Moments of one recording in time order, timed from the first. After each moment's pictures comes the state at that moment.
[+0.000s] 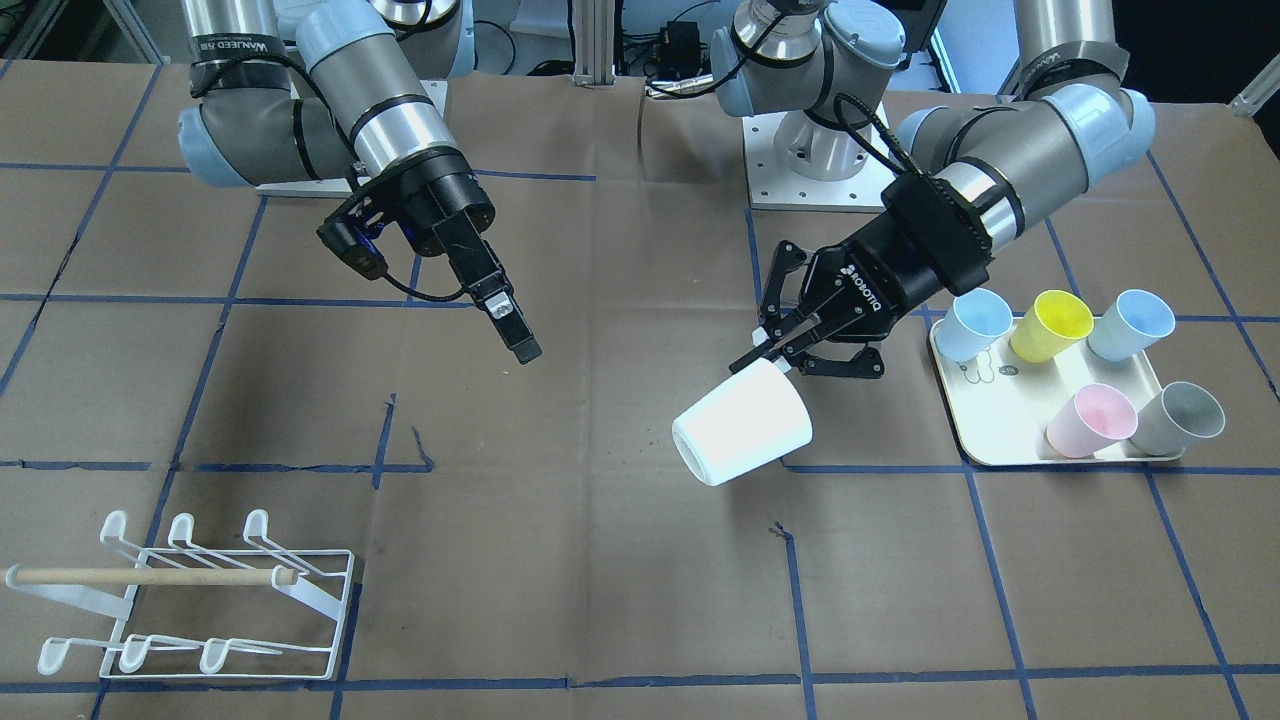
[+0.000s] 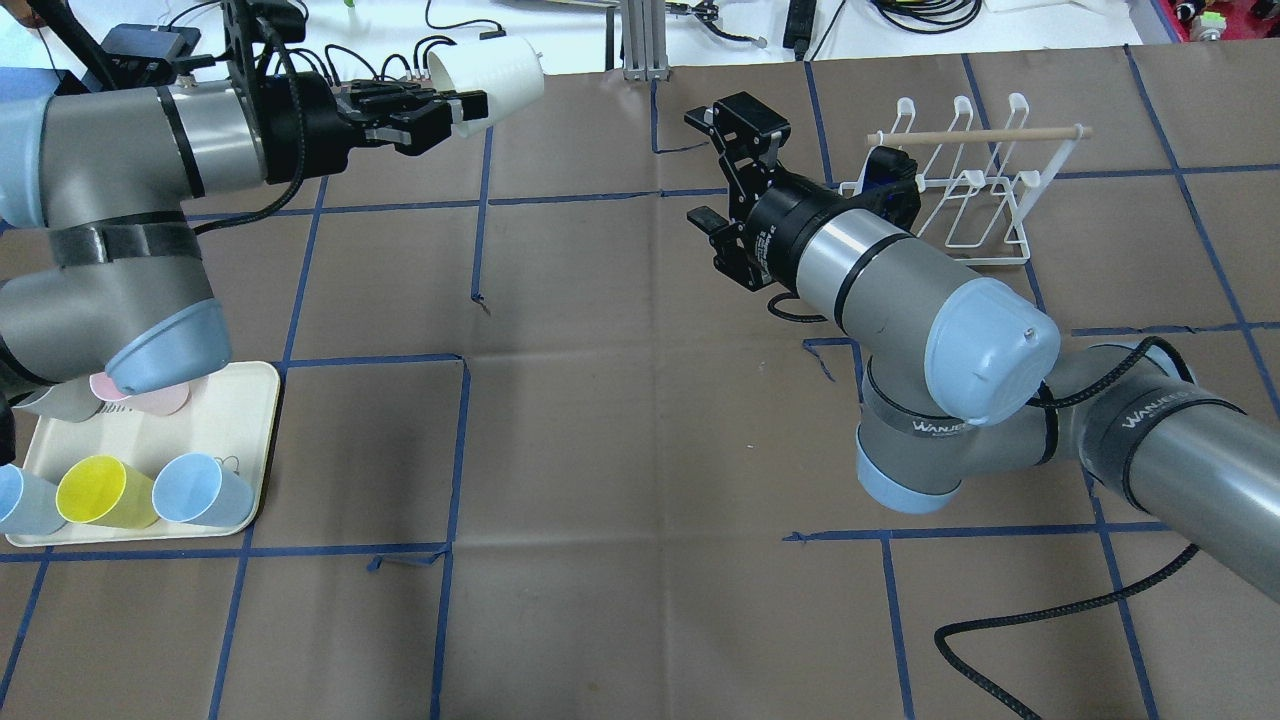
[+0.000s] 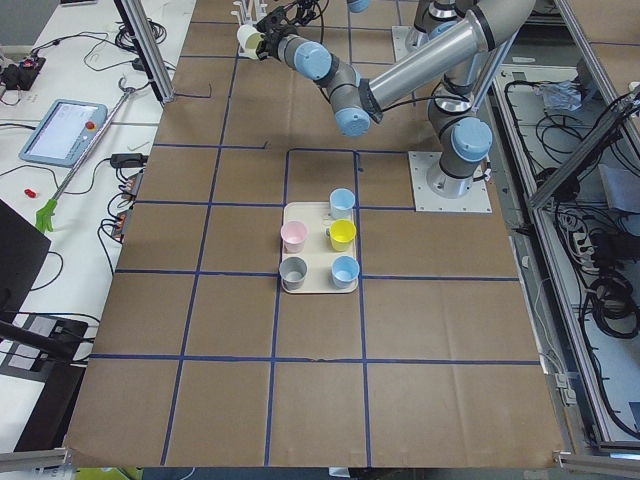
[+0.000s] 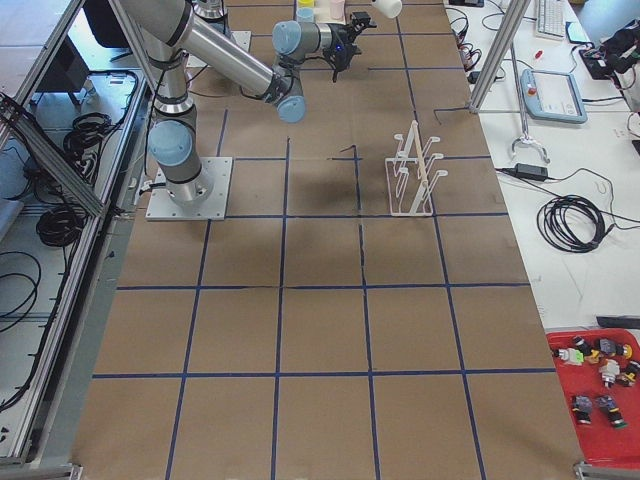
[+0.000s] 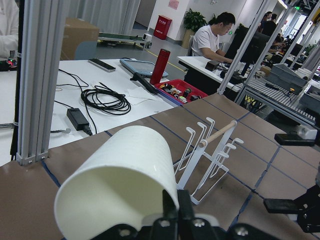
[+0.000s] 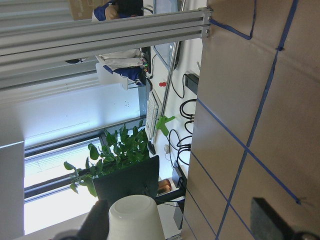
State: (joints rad) left arm -1.36 -1.71 -2.06 -0.24 0.47 0.51; right arm 1.72 -1.39 2.18 -3.55 -1.17 1.63
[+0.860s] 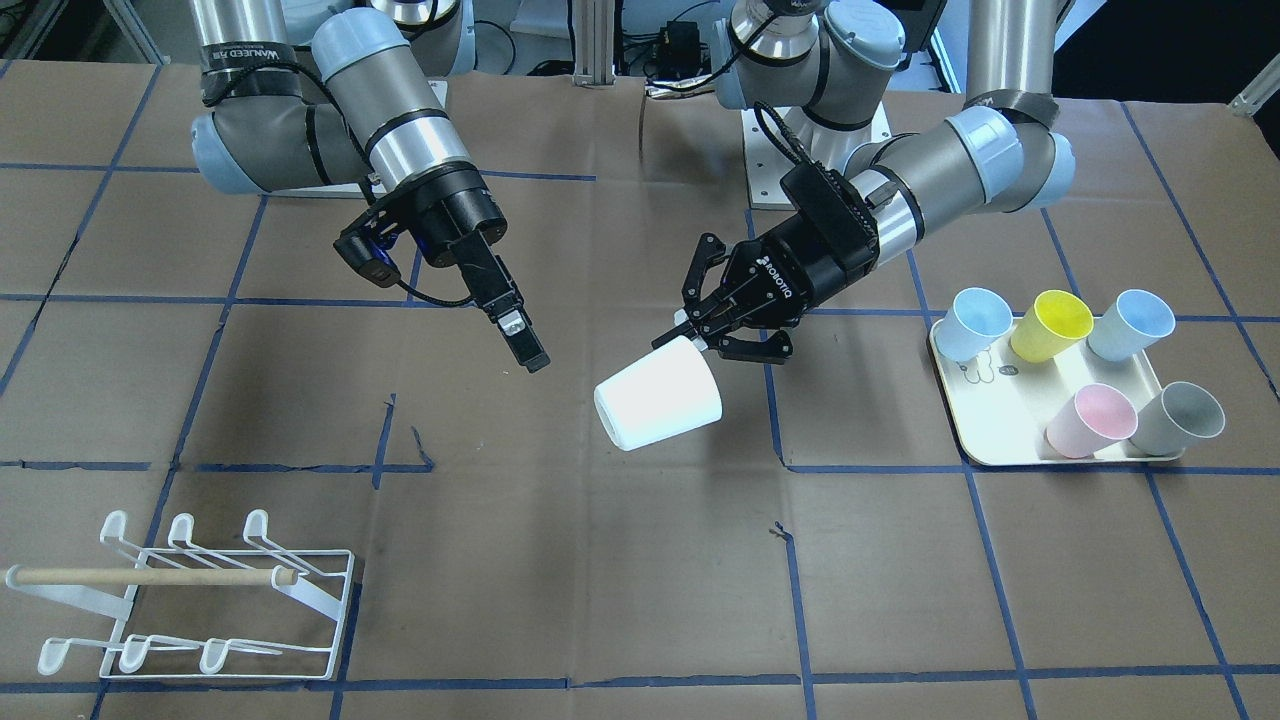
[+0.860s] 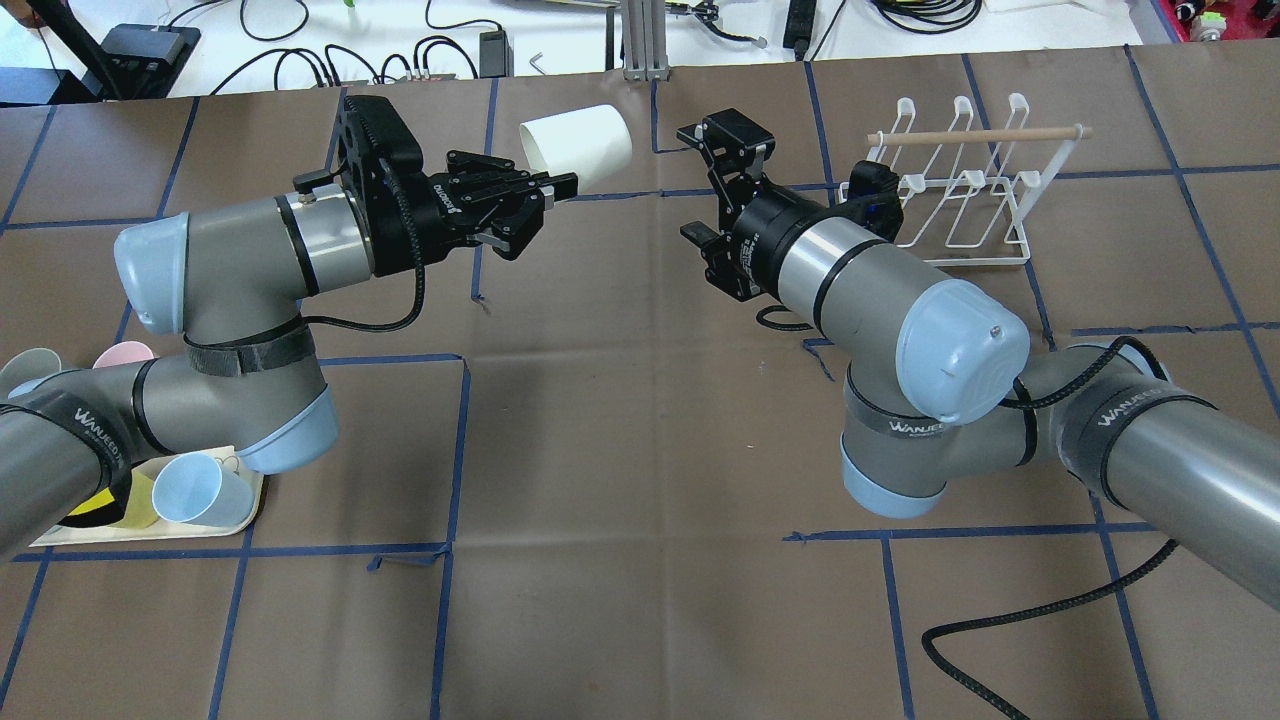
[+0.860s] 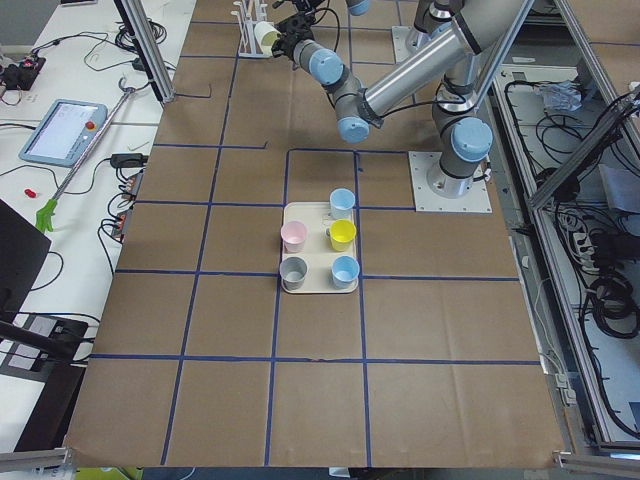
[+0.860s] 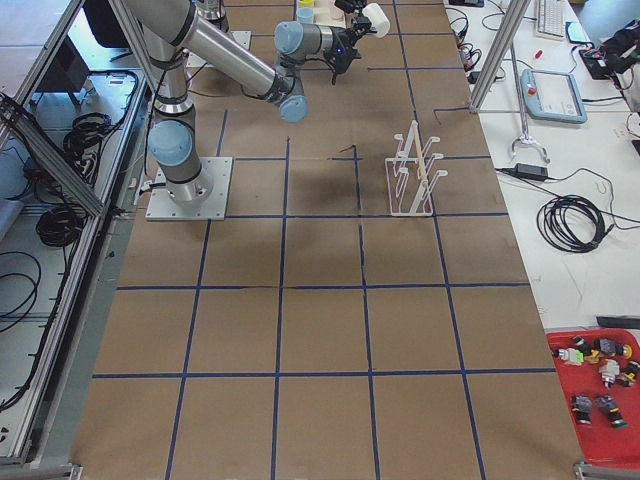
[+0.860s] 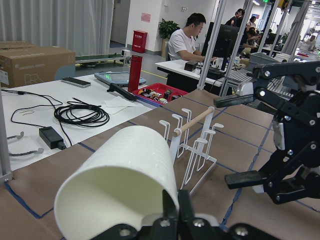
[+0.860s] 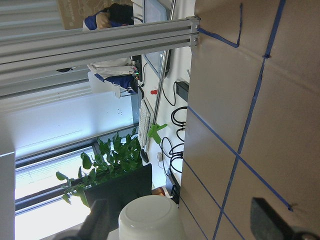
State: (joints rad) left arm -1.45 -1.77 -2.14 0.04 0.47 0.48; right arm 1.75 -1.37 2.17 -3.52 -1.20 1.64
